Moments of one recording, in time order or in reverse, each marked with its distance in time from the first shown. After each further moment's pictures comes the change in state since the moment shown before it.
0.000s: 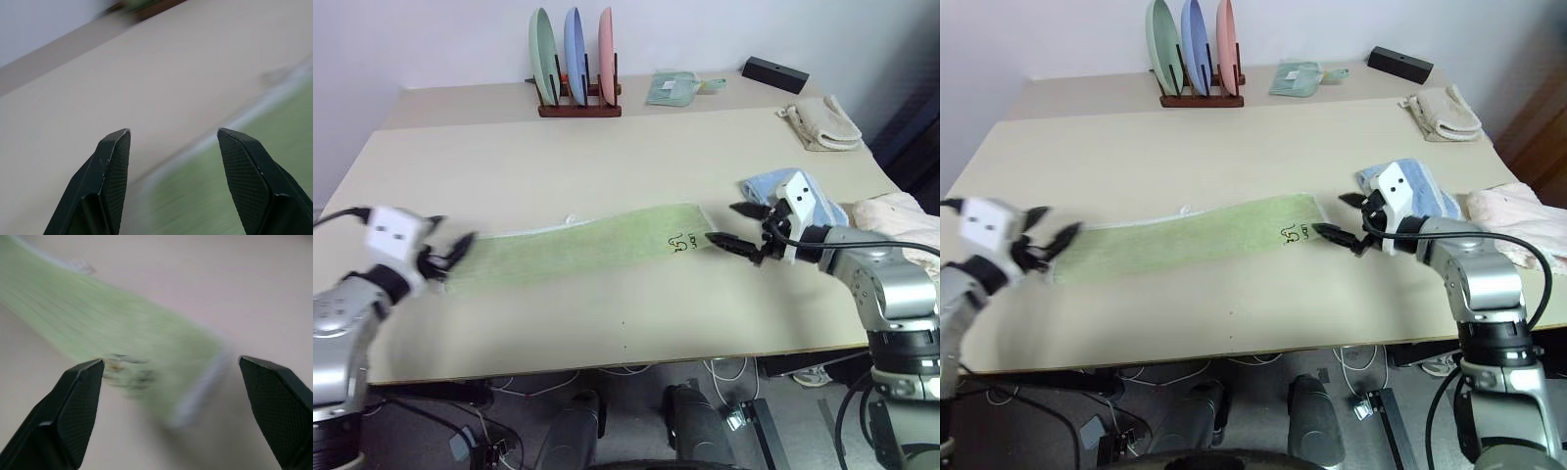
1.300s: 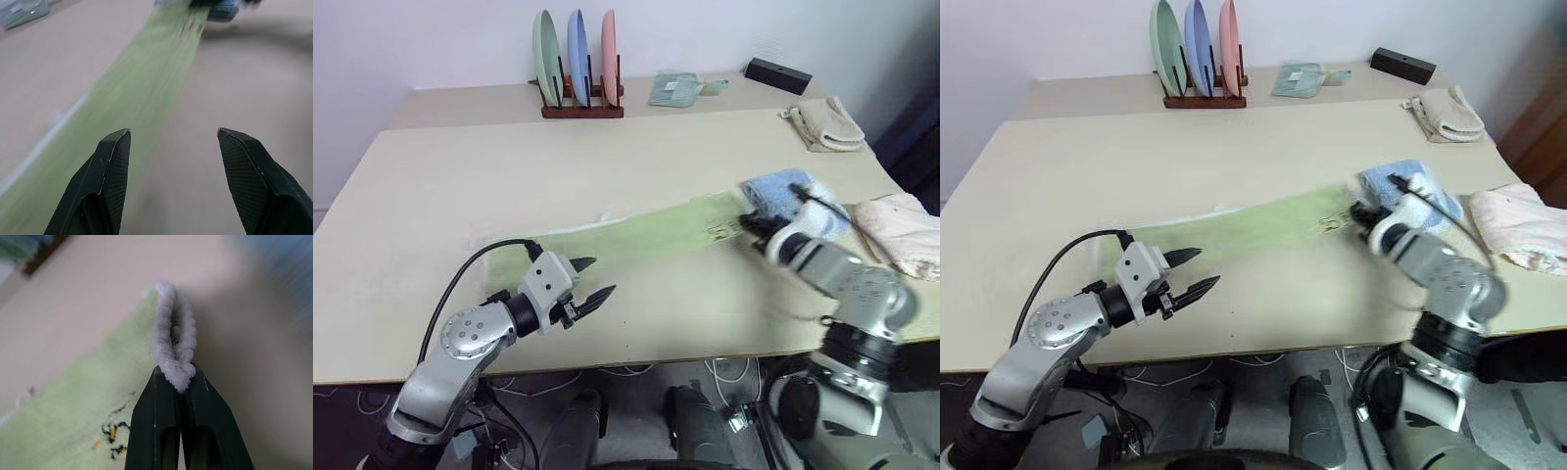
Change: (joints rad) left arm -0.011 -0.124 -0.390 -0.201 0.045 0.021 -0.010; right arm -0.141 0.293 -0.394 0.011 0.179 0.382 -0.751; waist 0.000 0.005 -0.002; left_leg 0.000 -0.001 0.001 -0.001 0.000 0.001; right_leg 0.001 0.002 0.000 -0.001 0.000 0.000
